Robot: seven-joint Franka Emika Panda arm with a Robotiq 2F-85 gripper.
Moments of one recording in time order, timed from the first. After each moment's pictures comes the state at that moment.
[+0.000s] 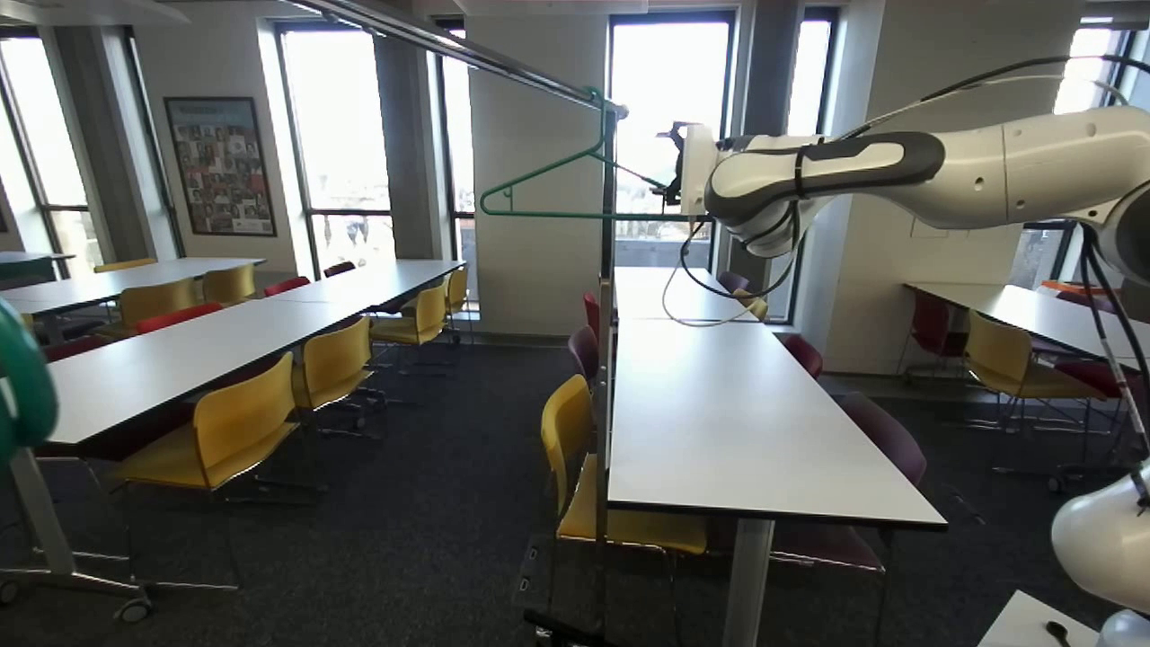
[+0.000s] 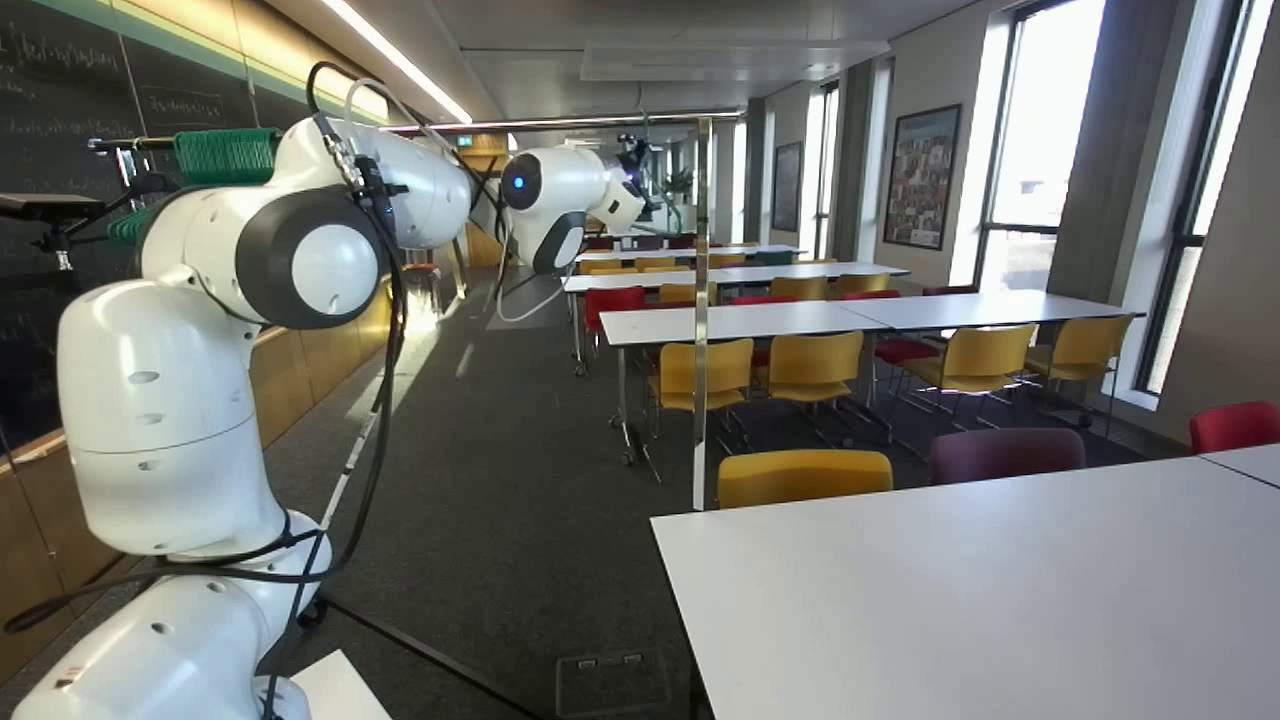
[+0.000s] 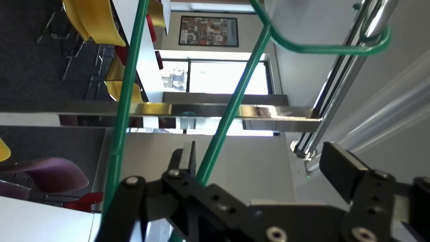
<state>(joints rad) -0.89 0.10 1.14 -1.77 0.43 3.46 1.02</state>
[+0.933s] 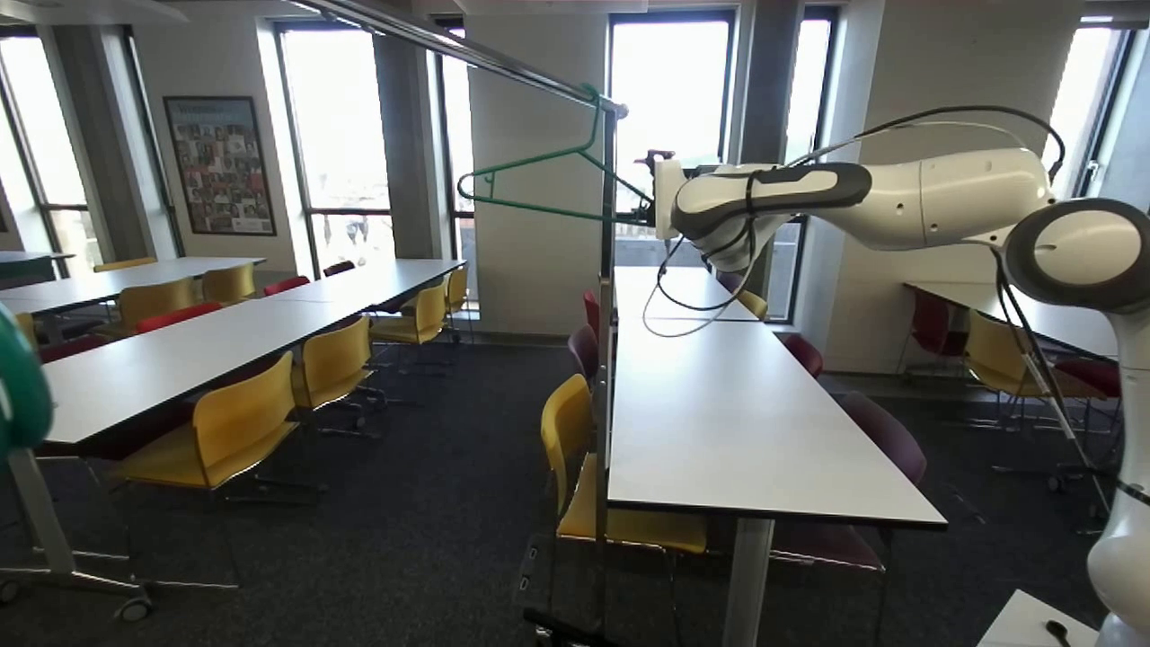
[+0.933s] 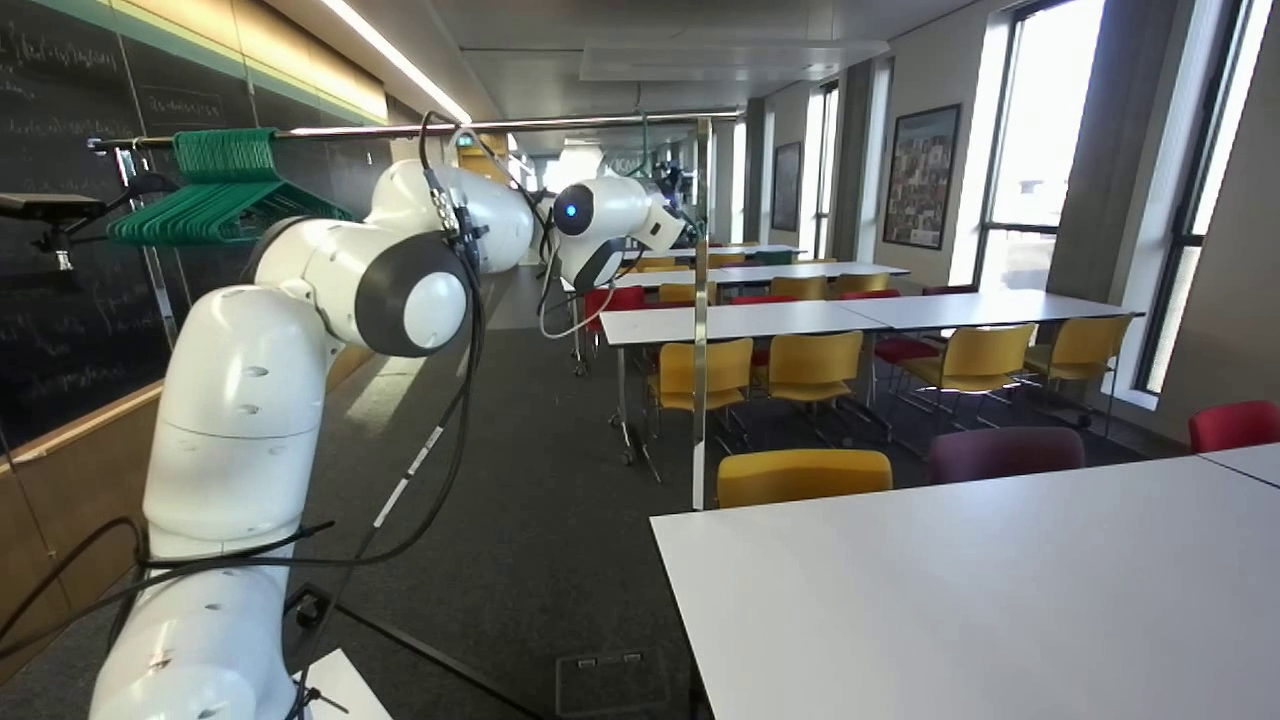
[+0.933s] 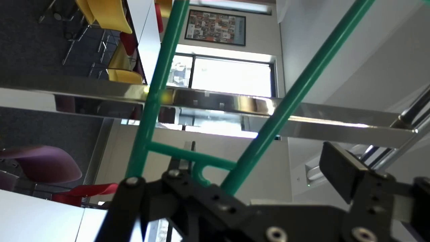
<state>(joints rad) -0.34 0.33 0.61 -1.54 0.42 3.46 0.85</state>
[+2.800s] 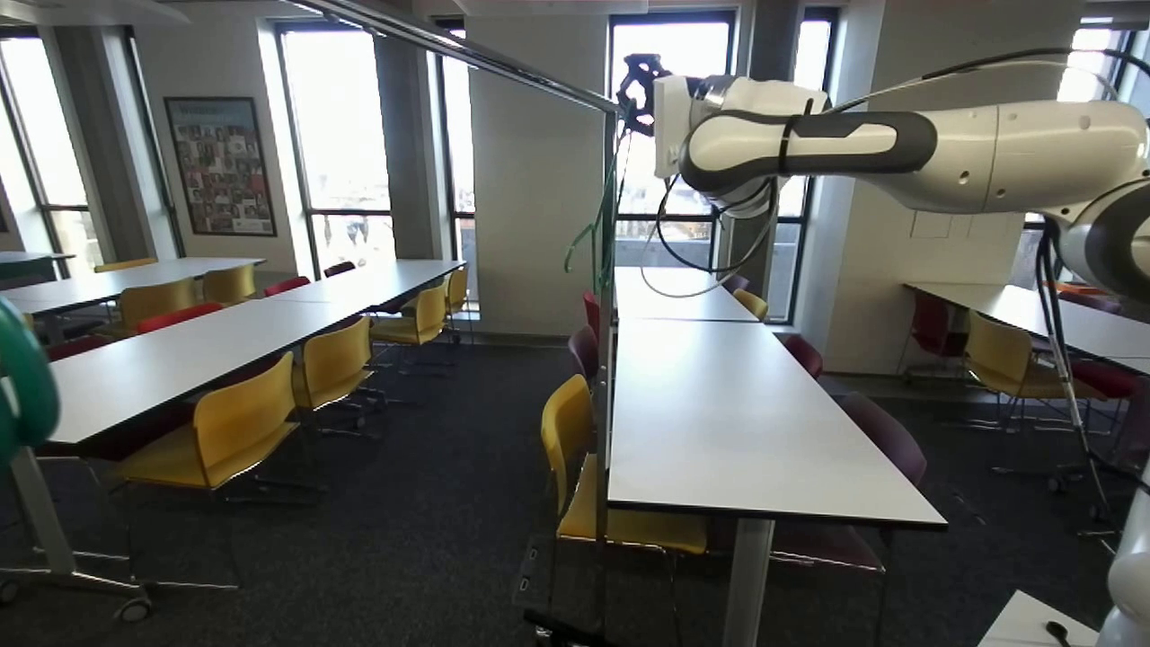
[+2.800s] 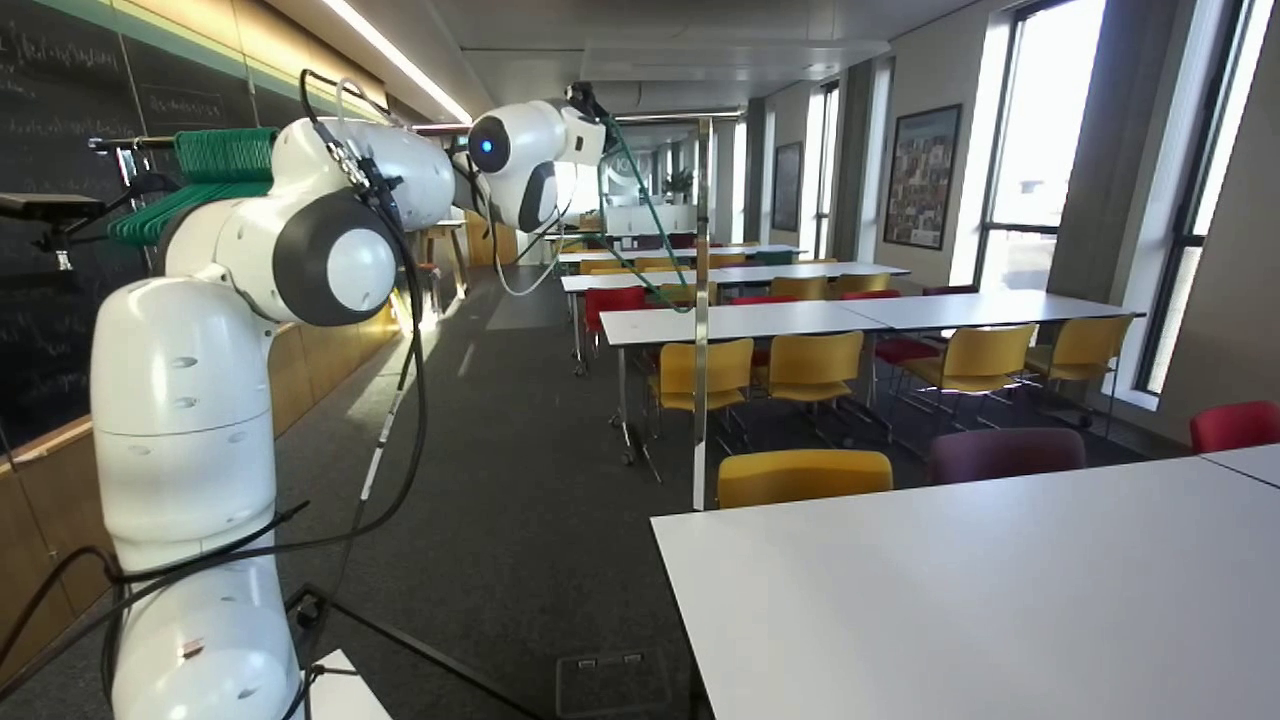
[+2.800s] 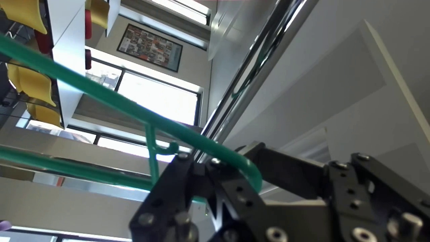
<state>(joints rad) -0.16 0.13 0.52 -1.53 0.25 3.46 0.85</state>
